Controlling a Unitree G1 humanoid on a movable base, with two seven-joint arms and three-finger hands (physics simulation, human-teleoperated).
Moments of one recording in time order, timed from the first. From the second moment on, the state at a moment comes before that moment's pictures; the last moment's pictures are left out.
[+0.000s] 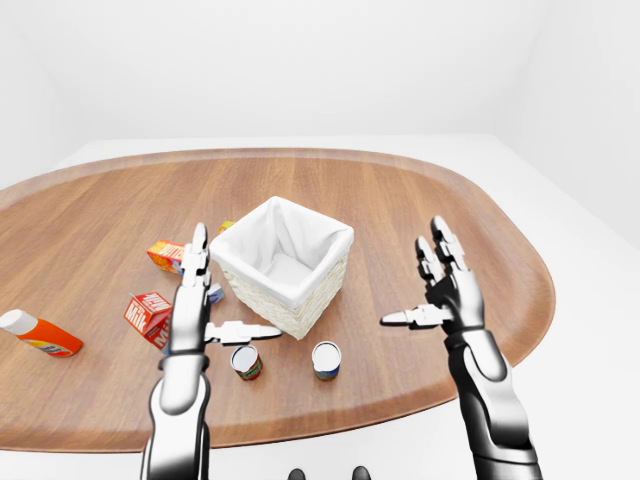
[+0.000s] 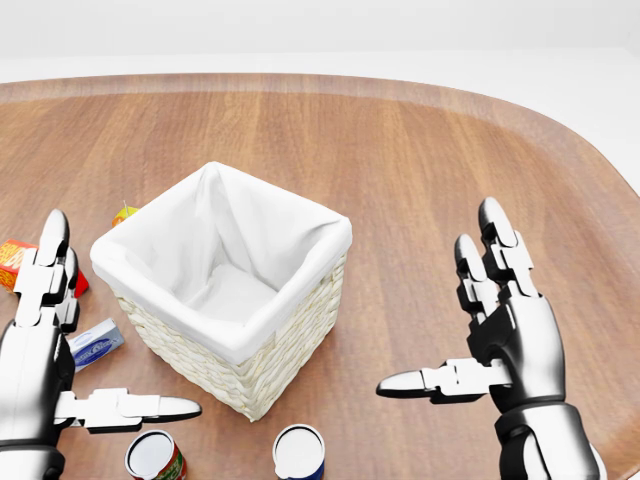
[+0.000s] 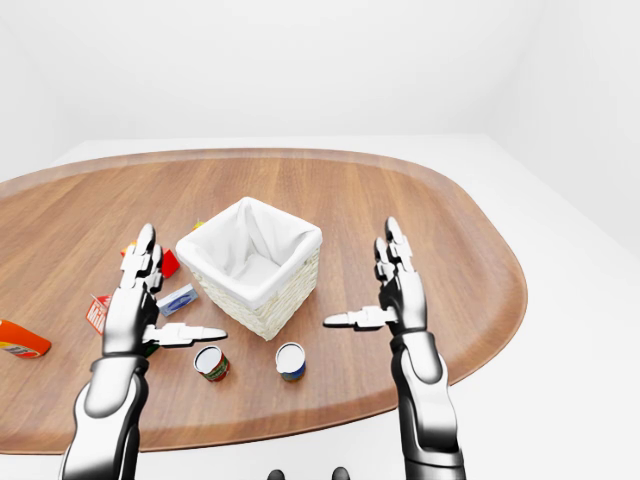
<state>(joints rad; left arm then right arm) 0.10 0.04 0.12 -0.41 0.22 0.09 -0.07 0.01 -0.03 -0.09 -0.26 0.18 0.09 0.13</state>
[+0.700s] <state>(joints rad) 0.21 0.02 0.11 -0.39 0.35 0.09 -0.10 -0.01 -0.04 -0.09 -0.23 0.18 0.09 0.12</state>
